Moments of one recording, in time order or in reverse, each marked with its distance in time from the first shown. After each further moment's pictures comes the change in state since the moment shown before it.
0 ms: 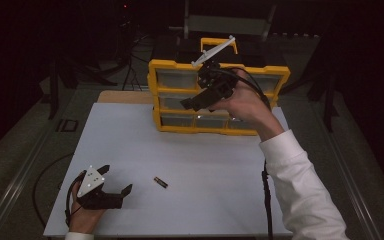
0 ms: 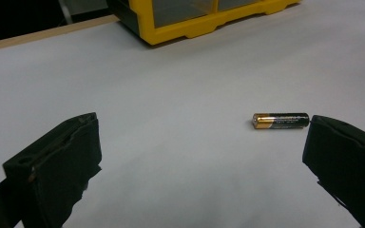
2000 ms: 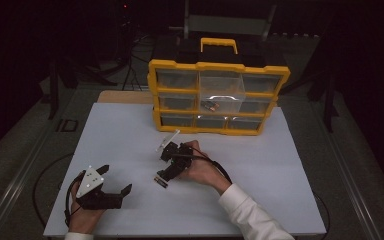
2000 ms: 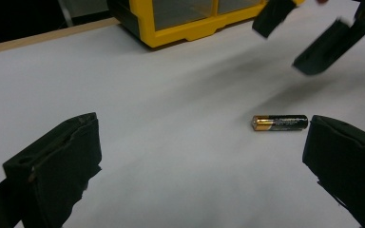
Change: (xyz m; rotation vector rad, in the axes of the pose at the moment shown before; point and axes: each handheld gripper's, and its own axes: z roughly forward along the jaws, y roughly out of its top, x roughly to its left) left arm 0.000 0.000 -0.002 -0.009 0.001 -0.004; right arm 0.085 -0.123 0.188 0.196 0.104 -0.088
